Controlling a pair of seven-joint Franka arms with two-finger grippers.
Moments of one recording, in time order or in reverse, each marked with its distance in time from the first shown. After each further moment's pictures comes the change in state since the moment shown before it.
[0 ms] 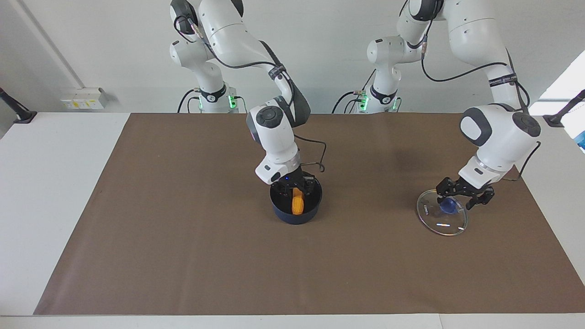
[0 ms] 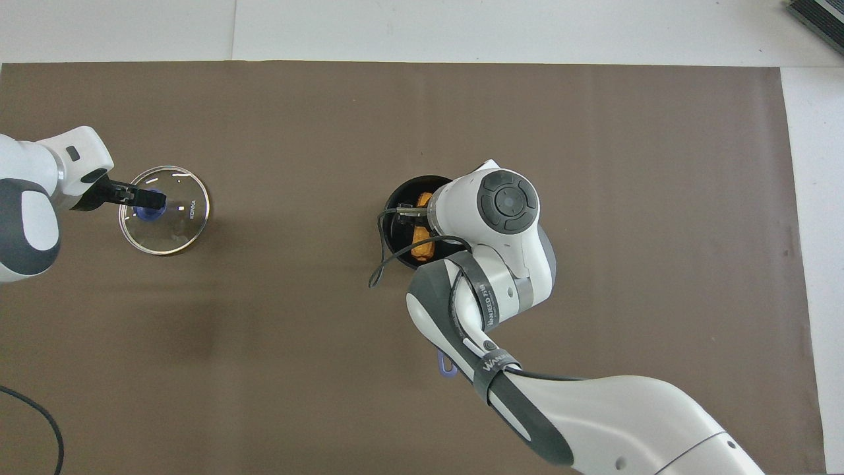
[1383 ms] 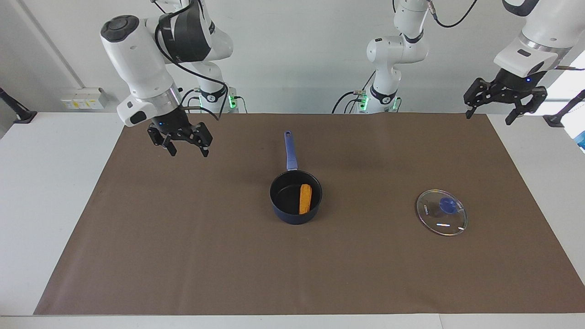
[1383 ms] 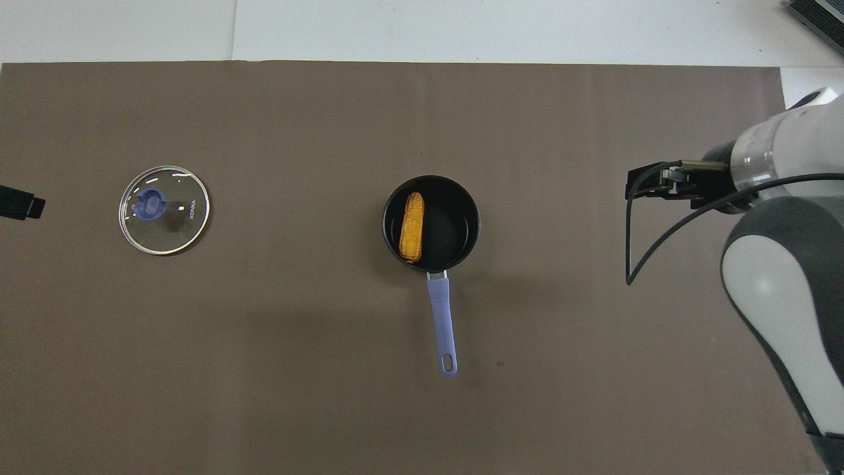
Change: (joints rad) left arm -0.066 -0.218 -0.024 0.508 0.142 -0.826 -0.138; right arm -0.414 -0.443 -0.022 0.024 -0.119 -0.607 -0.292
